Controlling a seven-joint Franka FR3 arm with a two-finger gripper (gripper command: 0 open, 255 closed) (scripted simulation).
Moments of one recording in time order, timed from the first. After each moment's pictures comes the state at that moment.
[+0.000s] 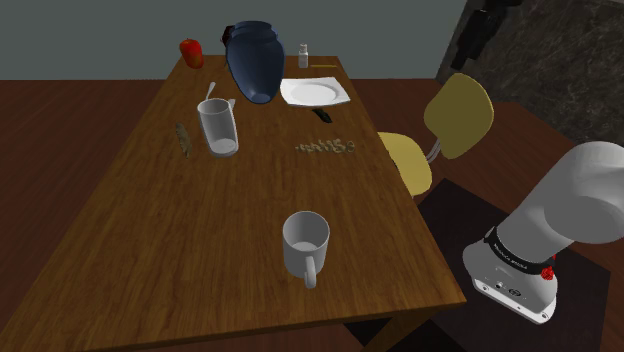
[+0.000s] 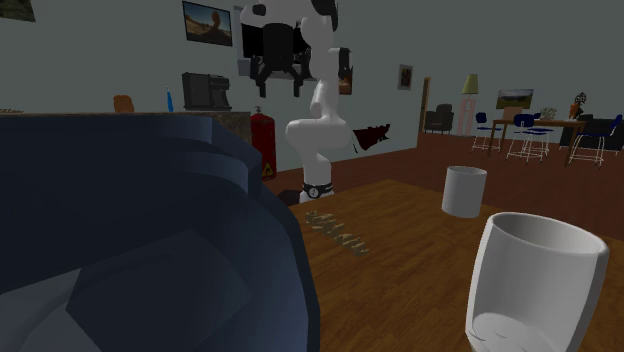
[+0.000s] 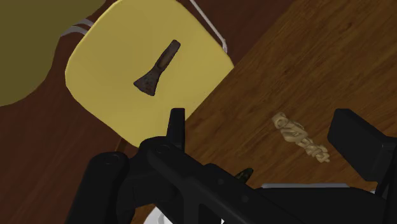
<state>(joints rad) 0.02 -0.81 -0.06 -2.31 -0.04 1.56 -0.05</state>
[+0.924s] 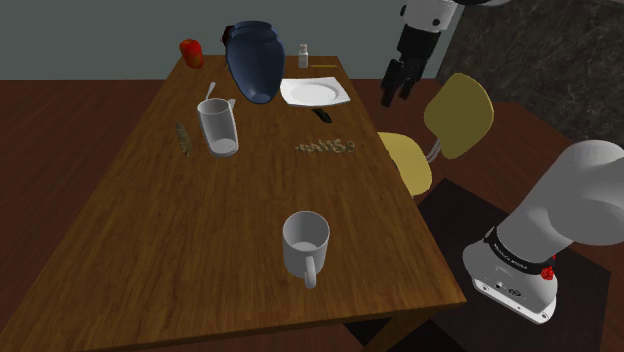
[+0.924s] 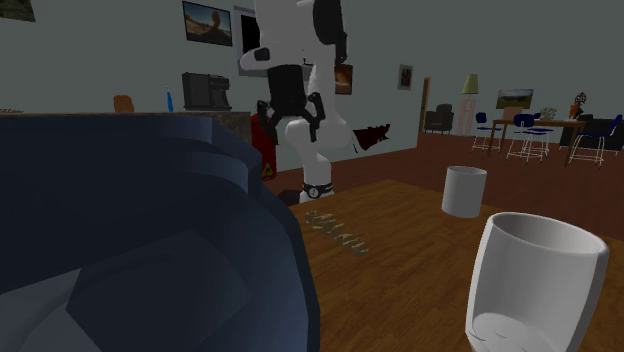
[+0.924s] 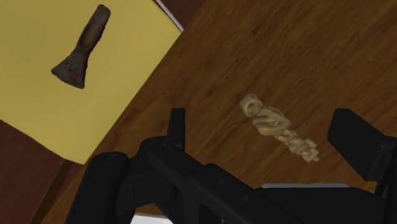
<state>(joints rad) 0.09 -0.50 -0.04 -2.38 0.11 1.89 -0.01</state>
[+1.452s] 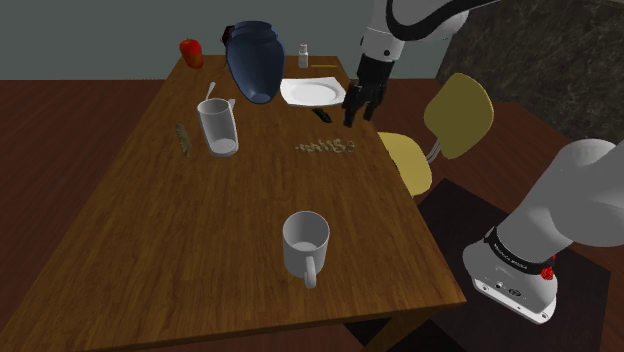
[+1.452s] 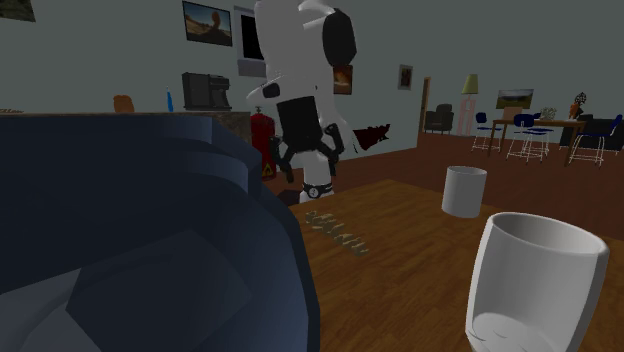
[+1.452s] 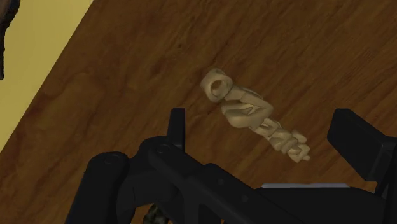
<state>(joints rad) 0.15 -0.25 -0.02 -2.32 0.23 2.08 -0.01</state>
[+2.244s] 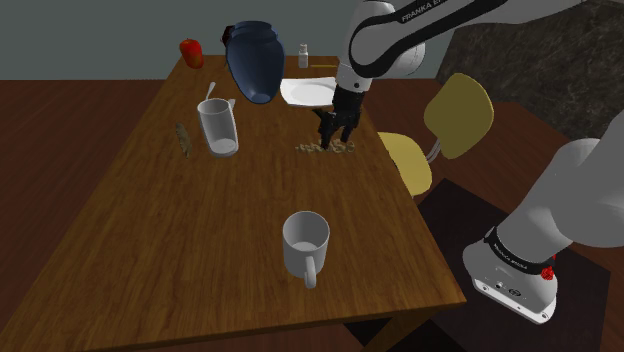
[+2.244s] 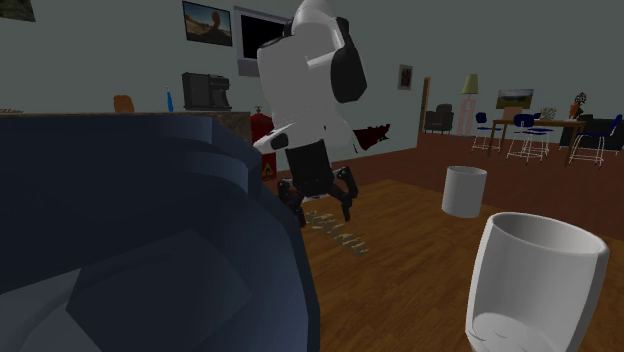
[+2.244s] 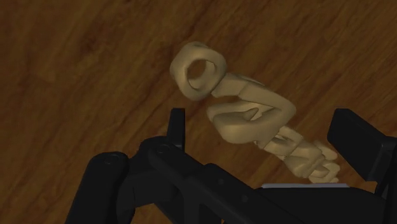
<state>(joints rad) 0.19 -0.02 0.00 -2.29 0.34 2.25 -0.06</state>
